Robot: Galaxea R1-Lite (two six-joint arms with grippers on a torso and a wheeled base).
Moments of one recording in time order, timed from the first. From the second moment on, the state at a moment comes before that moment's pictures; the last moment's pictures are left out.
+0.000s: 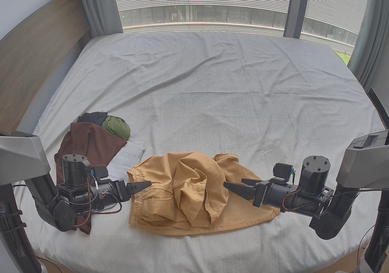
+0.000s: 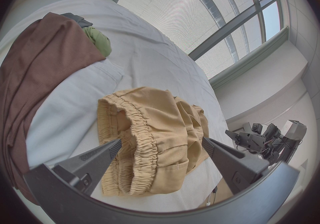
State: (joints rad) left arm -0.19 2.11 -0.39 -1.20 -0.45 -0.46; right arm 0.52 2.16 -0.40 -1.54 0.38 0.53
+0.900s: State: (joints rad) left arm -0.28 2.20 -0.43 -1.29 -0.46 -0.63; right arm 0.52 2.16 -0.40 -1.54 0.38 0.53
